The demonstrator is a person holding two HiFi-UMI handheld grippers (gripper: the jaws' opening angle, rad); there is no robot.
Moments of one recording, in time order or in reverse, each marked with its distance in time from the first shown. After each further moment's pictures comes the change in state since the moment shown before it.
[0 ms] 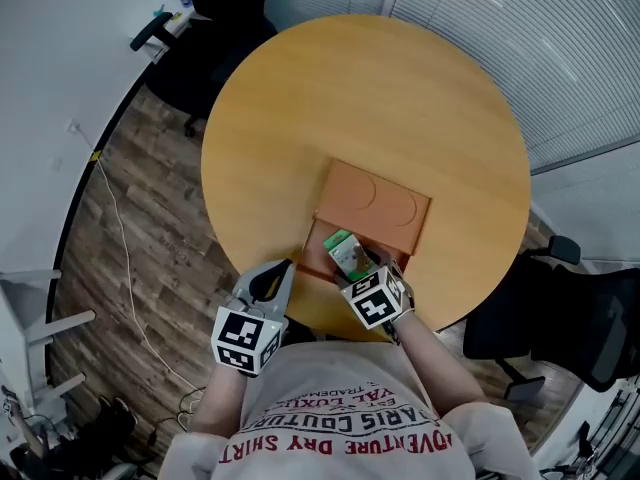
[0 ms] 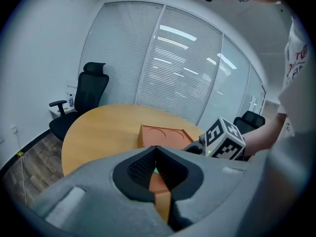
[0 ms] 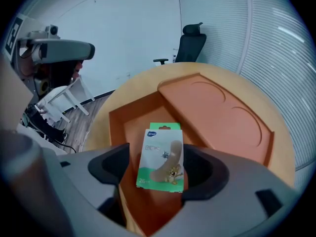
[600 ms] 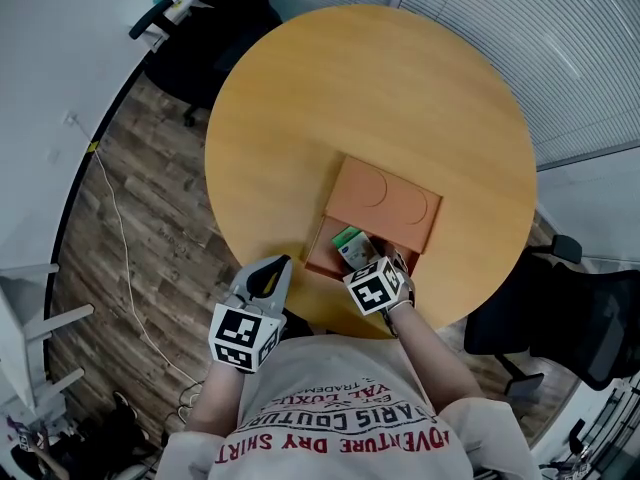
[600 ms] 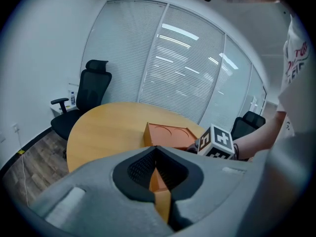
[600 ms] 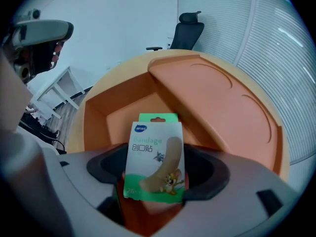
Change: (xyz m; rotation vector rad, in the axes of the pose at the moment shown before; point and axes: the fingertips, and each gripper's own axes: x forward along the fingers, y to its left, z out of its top) left arm -0.005 0.029 -0.006 -0.017 0.019 0.003; right arm 0.038 -0.012 -0.011 0.026 0.114 -0.078
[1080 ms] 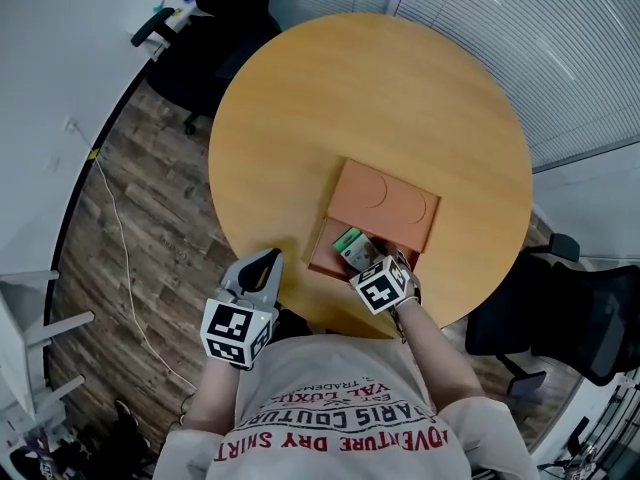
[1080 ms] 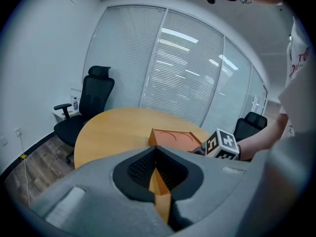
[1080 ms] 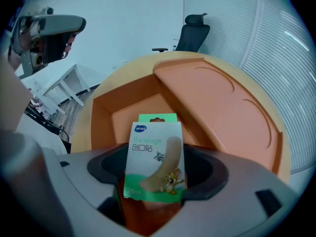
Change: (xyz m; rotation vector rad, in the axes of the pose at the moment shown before) left arm -0.015 0.021 0.015 0.016 -0.046 0.023; right arm -0.005 0.003 -0.001 -0.058 -0.009 0.031
